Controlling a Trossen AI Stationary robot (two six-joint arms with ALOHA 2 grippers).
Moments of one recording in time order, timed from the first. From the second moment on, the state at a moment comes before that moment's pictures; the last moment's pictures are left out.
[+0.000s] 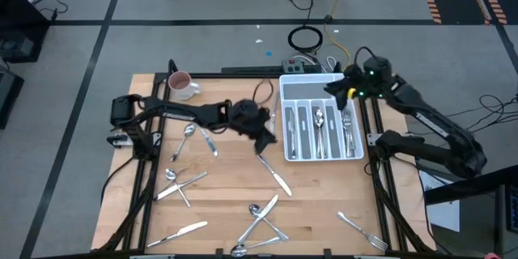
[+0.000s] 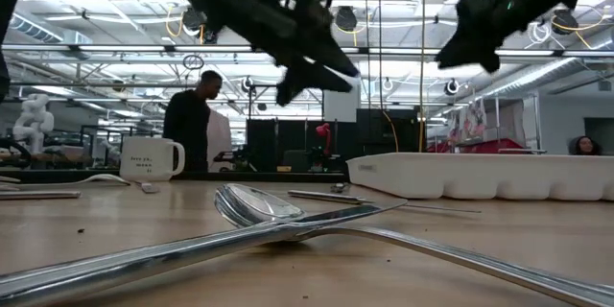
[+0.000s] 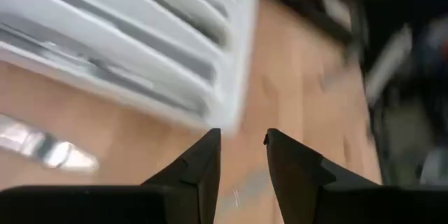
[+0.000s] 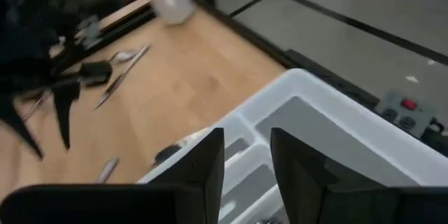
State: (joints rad) left arm 0.12 1.72 1.12 0.00 0.30 -0.43; right arm -0.85 0.83 0.77 -0.47 -0.39 0.07
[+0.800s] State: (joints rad) left arm -0.25 1.49 0.92 -0.68 -0.07 -0.87; right arm -0.33 0.93 0.91 -0.68 -0.08 0.13
